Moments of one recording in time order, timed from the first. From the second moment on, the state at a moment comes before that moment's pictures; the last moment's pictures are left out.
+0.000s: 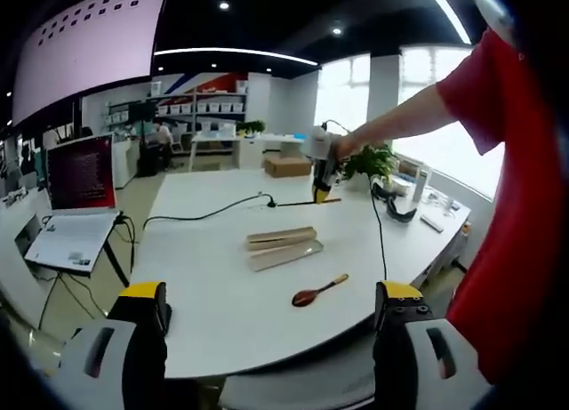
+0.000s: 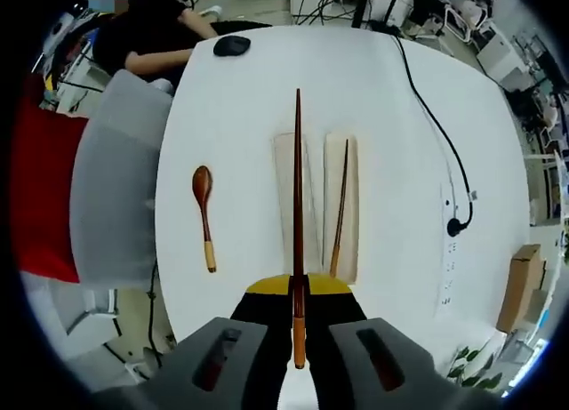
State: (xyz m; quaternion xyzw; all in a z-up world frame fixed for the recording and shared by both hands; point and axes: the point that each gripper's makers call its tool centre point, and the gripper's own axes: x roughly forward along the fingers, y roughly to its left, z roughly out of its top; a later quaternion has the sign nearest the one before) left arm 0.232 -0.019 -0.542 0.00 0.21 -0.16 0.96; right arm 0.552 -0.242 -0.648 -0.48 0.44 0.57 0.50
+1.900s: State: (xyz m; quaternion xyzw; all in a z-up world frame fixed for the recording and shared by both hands) left arm 0.231 -0.005 -0.559 -0.01 0.26 -0.09 0.96; right arm 0.590 -0.192 -0.719 -0.48 0.42 0.59 0.50
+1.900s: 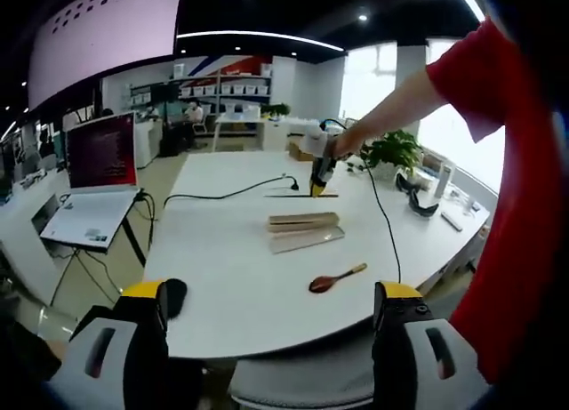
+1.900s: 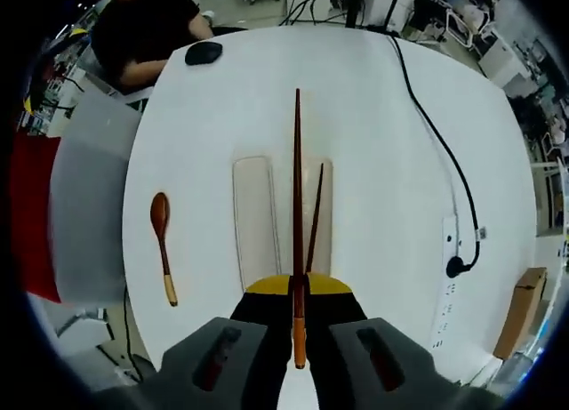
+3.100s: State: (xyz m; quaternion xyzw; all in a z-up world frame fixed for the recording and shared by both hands) left arm 0.229 -0.016 -0.582 0.00 0.32 -0.10 0.94; right arm 0.599 -0.219 -0.799 -0.44 0.45 0.56 0.55
